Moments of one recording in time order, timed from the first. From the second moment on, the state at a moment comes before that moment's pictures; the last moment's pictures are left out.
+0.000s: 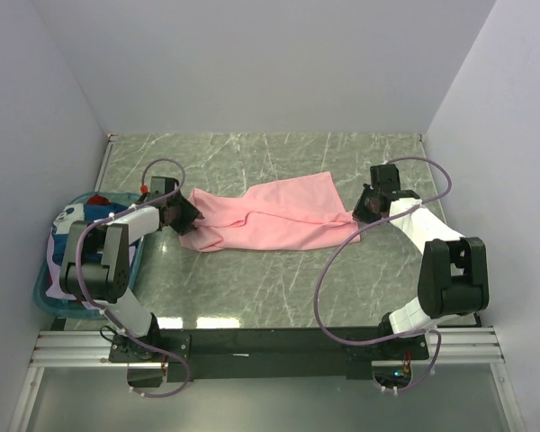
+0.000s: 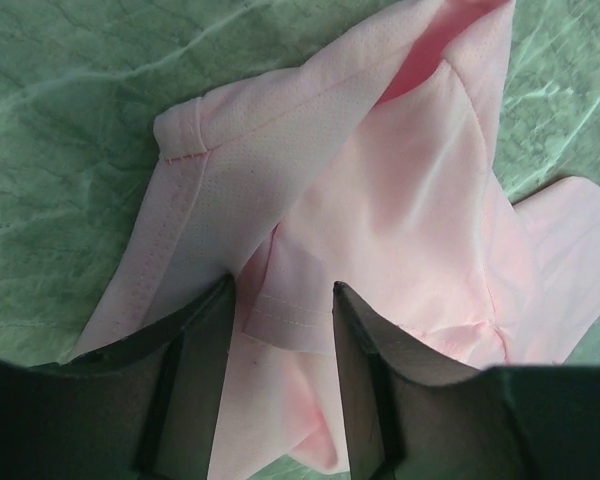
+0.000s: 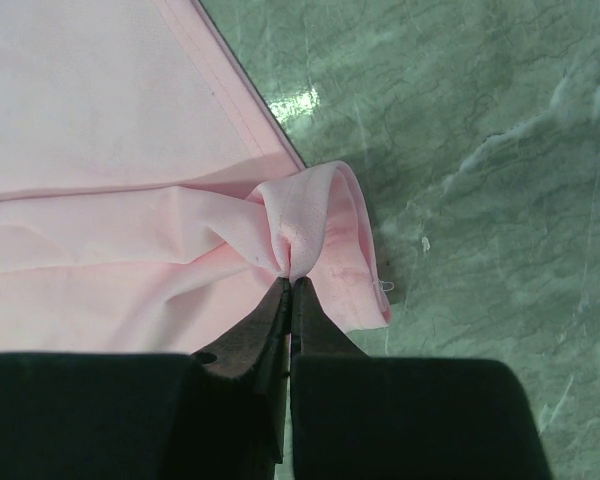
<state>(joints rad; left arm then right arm) -0.09 1.65 0.86 -0.16 0.11 -0.93 0.08 1.52 0.97 -0.43 0.01 0.51</state>
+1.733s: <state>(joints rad) -0.01 1.33 1.10 -0.47 -0.01 -0.80 0.02 1.48 0.99 -0.48 -0.03 0.55</state>
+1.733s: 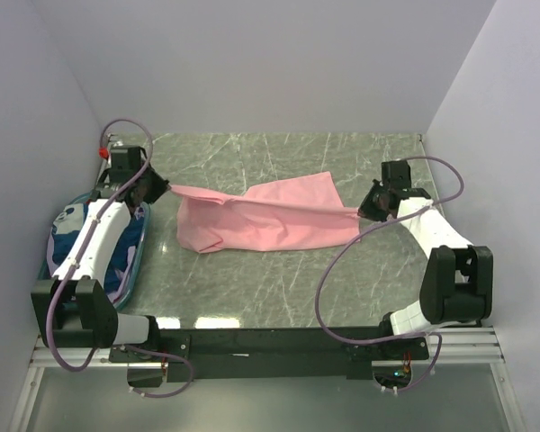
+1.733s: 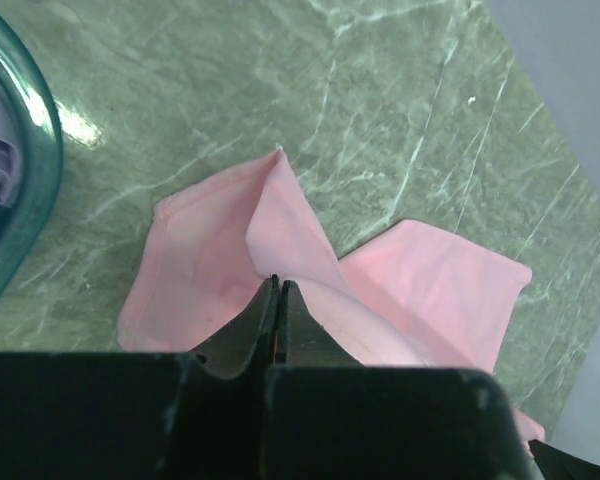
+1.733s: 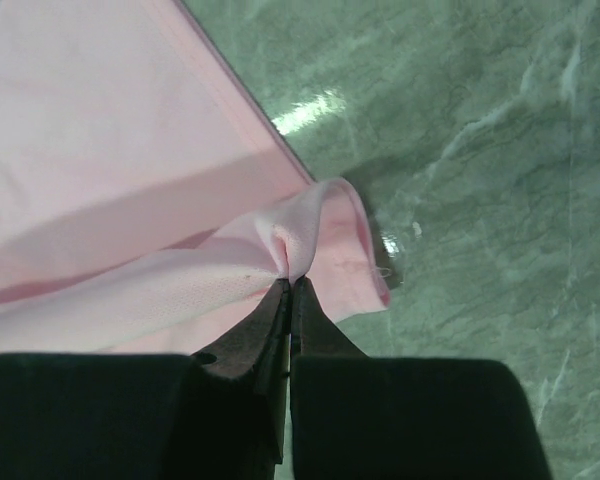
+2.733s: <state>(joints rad) 0.06 0.94 1.86 -0.59 0.02 -0.65 -0.07 0.91 1.67 -0.64 -0.20 0.55</state>
